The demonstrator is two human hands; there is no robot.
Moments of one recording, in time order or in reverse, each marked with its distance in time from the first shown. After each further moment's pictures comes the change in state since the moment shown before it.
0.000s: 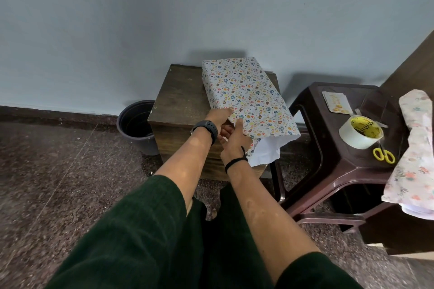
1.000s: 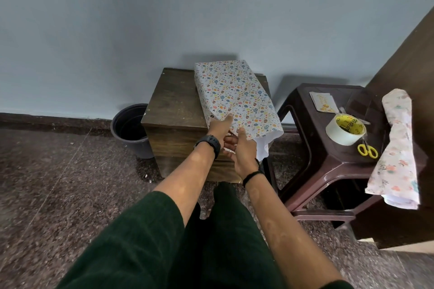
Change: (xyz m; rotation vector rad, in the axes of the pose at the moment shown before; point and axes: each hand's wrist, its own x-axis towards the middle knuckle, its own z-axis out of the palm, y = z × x) left_hand -0.018 -0.025 0.032 -0.214 -0.015 0.004; right_hand -0.004 -0.025 -0.058 -0.417 -0.262 -0.124
